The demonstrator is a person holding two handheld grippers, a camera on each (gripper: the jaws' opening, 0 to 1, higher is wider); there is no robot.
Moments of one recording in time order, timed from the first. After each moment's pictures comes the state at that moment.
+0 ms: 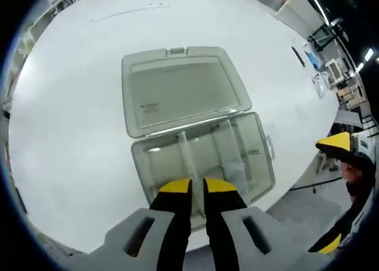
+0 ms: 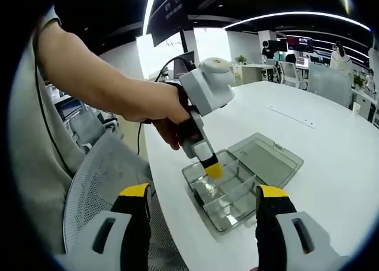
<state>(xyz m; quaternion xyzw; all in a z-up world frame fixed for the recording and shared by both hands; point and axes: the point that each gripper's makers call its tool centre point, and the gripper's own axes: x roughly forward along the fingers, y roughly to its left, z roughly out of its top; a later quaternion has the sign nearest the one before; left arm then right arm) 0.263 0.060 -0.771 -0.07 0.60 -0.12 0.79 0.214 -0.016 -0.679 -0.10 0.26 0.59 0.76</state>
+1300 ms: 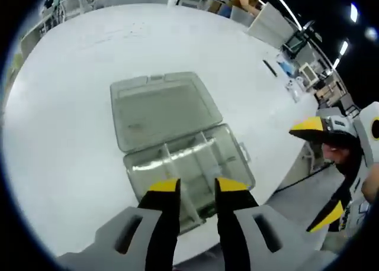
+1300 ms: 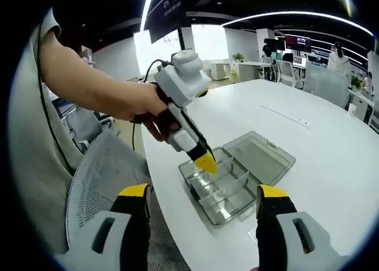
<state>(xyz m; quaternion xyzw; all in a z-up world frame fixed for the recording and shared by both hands) 0.260 0.048 -0.736 -0.09 0.50 -0.20 0.84 0.214 -0.030 -0.674 -0.12 0.27 0.57 0.76</state>
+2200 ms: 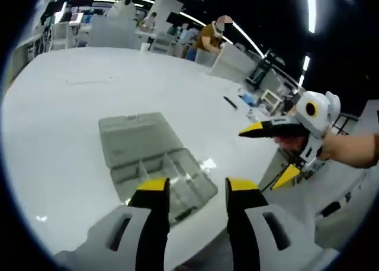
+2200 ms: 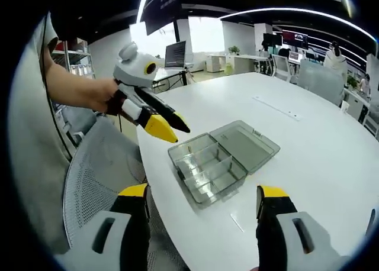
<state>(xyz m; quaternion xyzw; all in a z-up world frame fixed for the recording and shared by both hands) 0.234 0.036 -0.682 -0.13 0.33 -0.30 0.89 0.226 -0.071 -0.681 -0.15 0.29 0.55 0.77</state>
